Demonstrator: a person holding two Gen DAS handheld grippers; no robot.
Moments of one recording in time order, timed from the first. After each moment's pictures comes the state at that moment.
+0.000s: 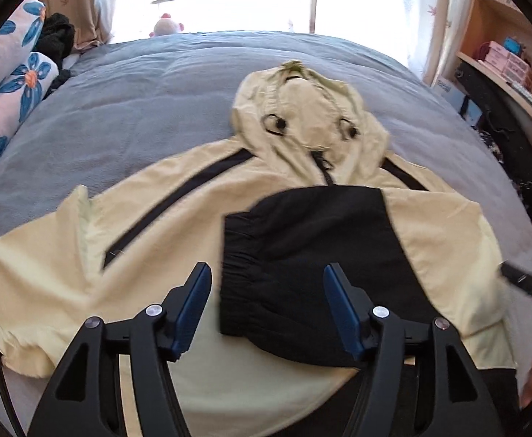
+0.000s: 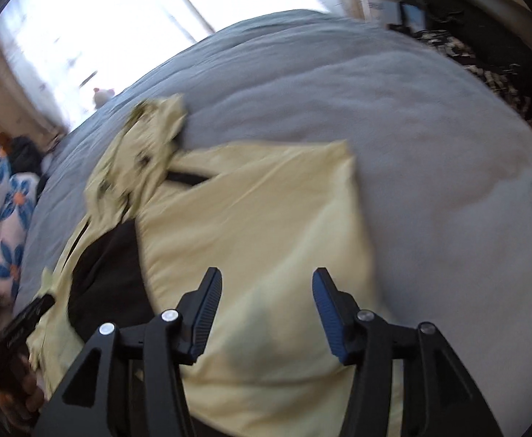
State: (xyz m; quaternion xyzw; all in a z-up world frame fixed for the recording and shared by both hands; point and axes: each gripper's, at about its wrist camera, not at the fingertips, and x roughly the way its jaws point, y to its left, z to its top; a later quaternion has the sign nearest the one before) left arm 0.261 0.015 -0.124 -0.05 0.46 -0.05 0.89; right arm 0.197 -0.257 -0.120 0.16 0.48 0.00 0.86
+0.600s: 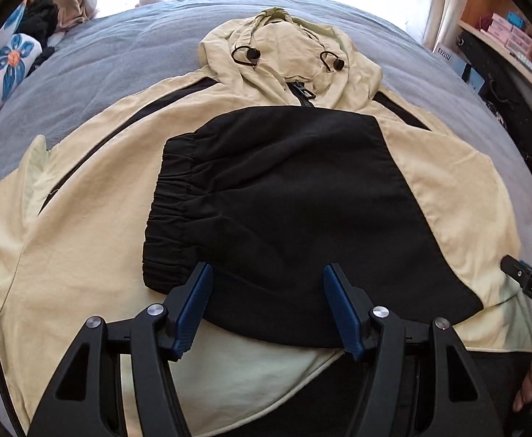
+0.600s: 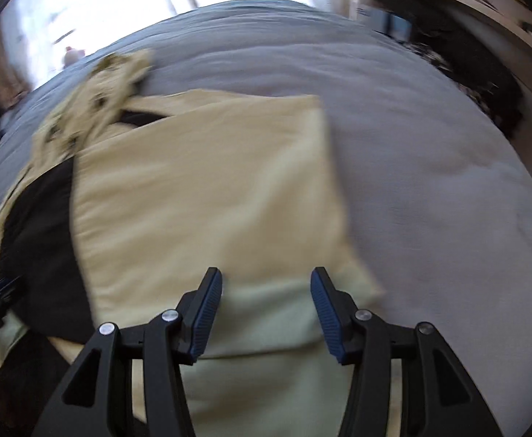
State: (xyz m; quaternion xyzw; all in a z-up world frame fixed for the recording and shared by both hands) left arm 0.253 -0.022 -0.182 -0.04 0.51 -0.05 0.86; right arm 0.178 -0.294 -0.162 0.09 0.49 -0.14 0.85
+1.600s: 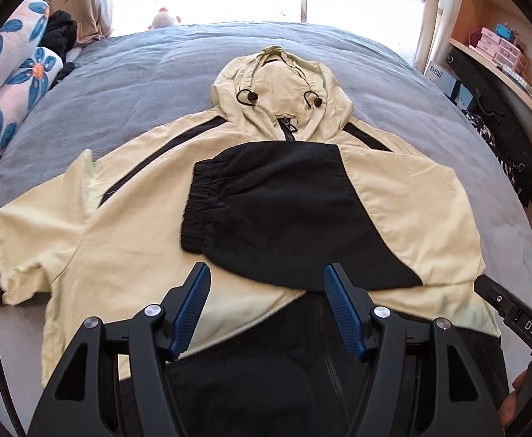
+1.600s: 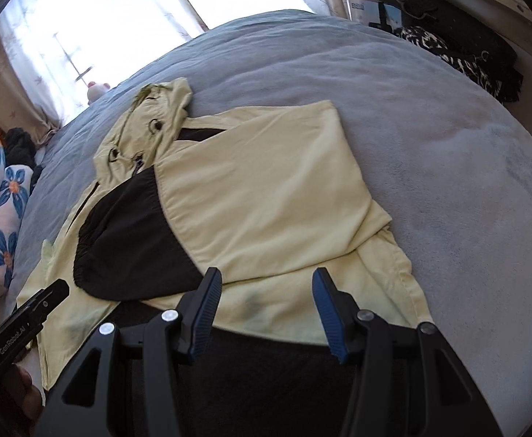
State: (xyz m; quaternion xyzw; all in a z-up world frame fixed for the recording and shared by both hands) left arm 0.185 -0.026 -0.106 -0.04 0.48 -0.03 0.88; right arm 0.110 -0.230 -0.102 0.15 0.46 -0.07 0.87
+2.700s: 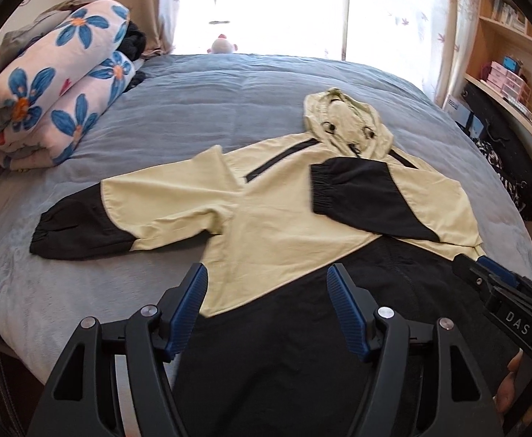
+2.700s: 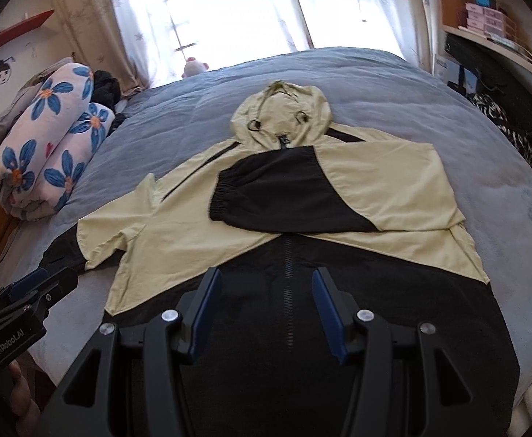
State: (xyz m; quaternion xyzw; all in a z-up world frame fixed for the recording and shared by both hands) left arm 0.029 0.125 -0.031 -0.05 0.43 0.02 0.90; right arm 0.020 -0.055 -0.031 0.06 0.41 0.05 0.91
